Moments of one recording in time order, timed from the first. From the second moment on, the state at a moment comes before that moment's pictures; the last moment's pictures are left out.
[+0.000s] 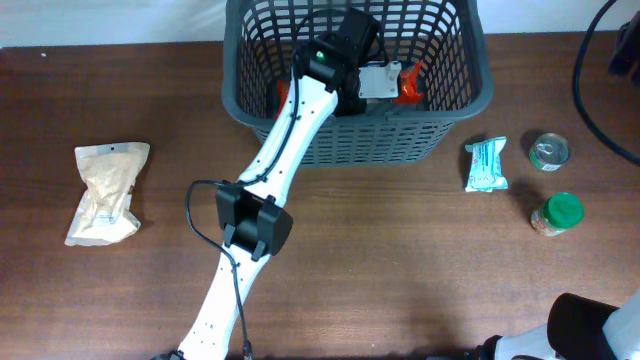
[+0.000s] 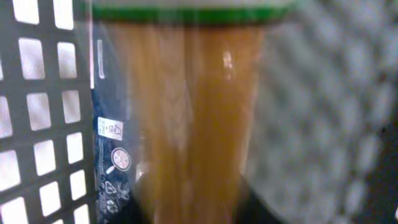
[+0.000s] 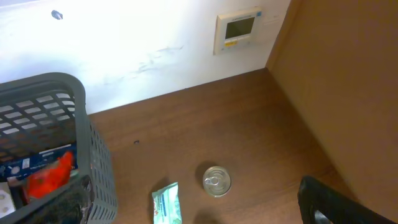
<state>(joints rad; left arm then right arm) -0.52 2.64 2.85 -1.28 -0.03 1.02 -0.32 1.68 2.52 -1.41 0.03 0.00</state>
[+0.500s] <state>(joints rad) -0.49 2.39 2.86 -1.29 -0.10 0.78 -0.32 1.68 2.52 -1.41 0.03 0.00</state>
